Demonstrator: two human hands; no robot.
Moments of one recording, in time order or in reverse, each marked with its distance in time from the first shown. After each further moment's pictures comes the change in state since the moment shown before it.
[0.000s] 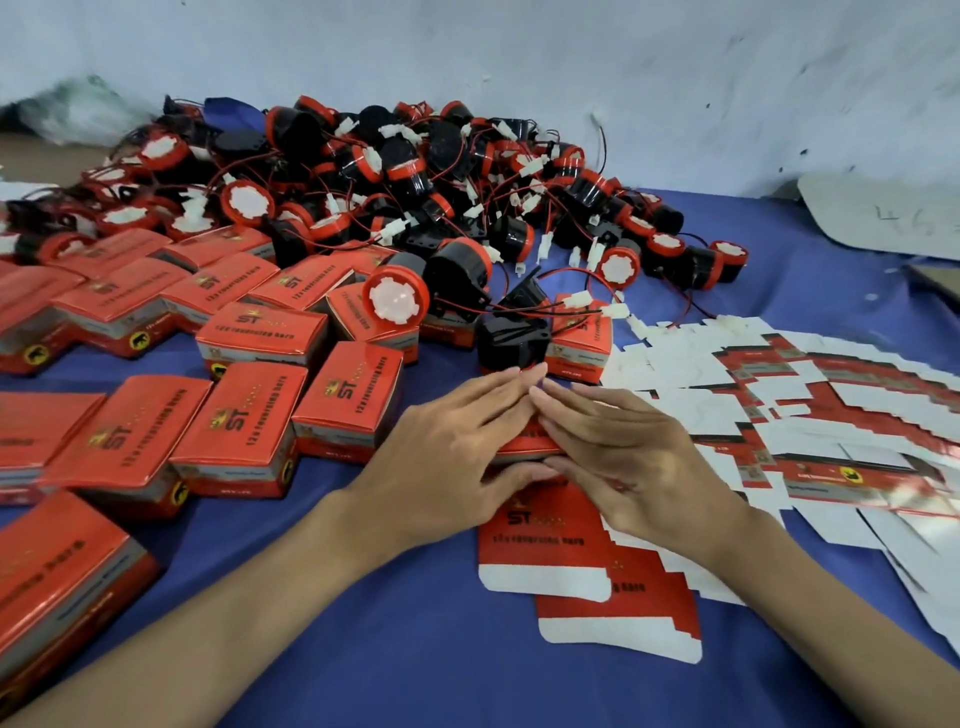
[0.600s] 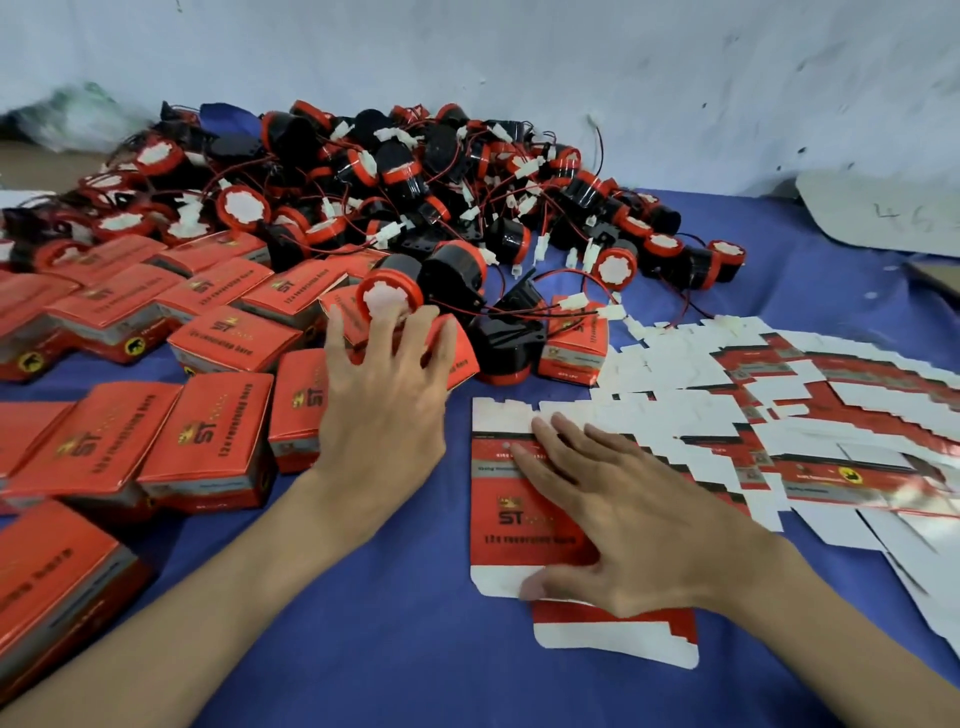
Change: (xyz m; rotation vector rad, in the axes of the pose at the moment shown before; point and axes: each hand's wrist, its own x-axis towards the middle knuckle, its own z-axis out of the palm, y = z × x) left_hand 0.009 -0.014 -0.018 0.721 -0.152 -0.381; right_hand -0.003 -0.022 -0.012 -0.192 -0.786 0.239
